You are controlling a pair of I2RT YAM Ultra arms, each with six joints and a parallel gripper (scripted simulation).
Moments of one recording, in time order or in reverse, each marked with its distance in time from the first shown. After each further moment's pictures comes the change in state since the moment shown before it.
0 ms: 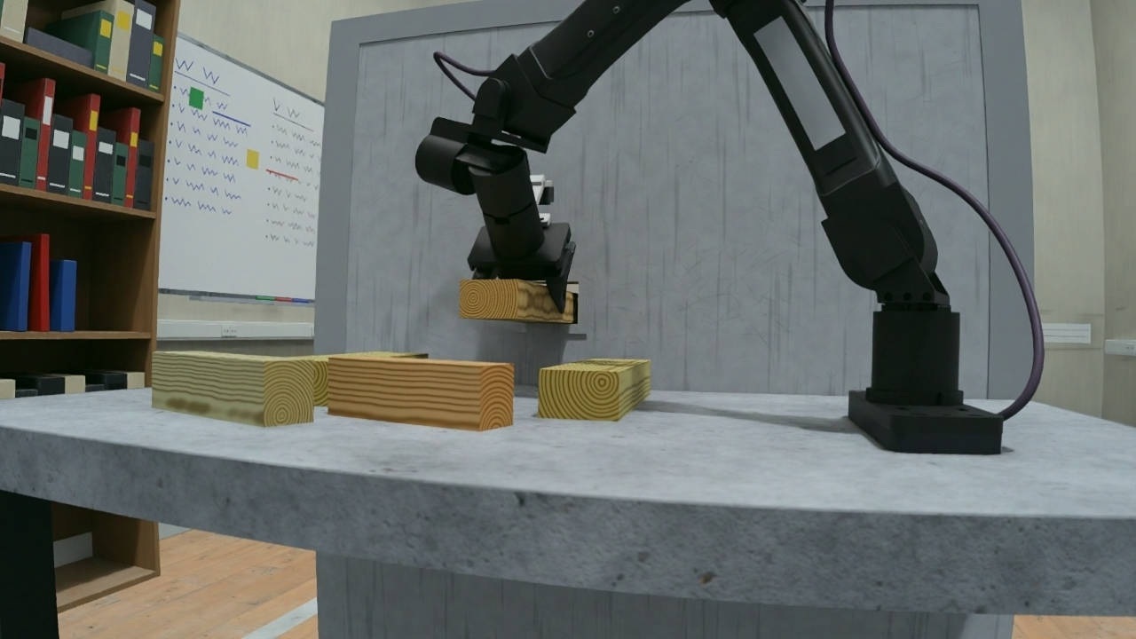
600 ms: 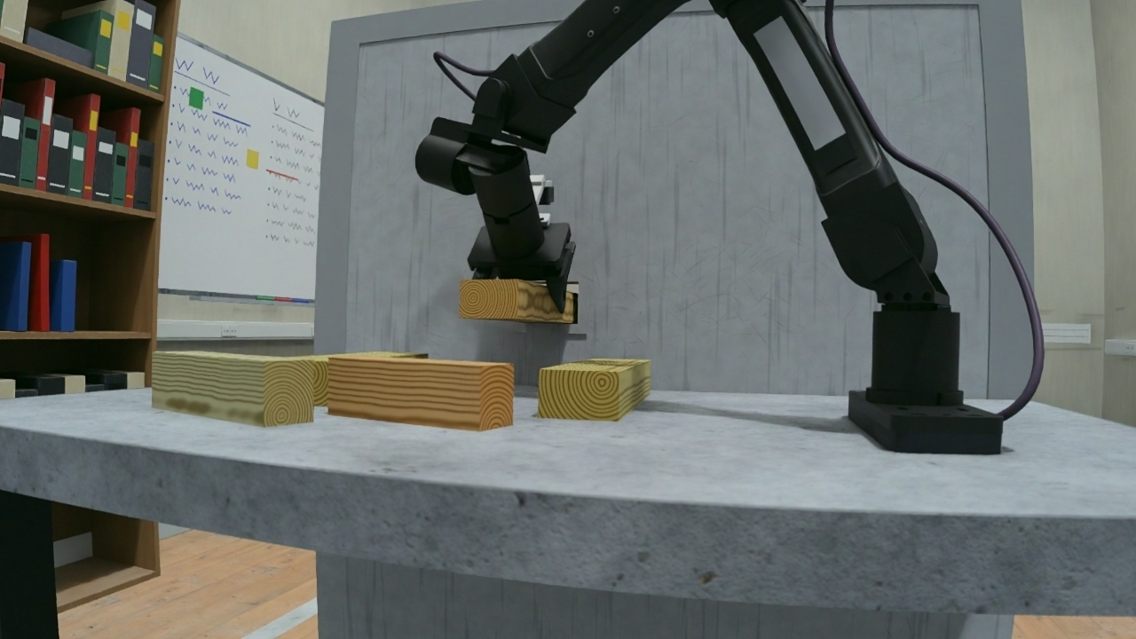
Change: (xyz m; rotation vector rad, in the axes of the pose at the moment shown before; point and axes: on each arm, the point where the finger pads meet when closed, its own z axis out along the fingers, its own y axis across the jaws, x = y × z) left arm 0.000 0.000 0.000 0.000 0.000 0.000; right arm -0.031 0.032 -0.043 -0.178 -0.404 -0.587
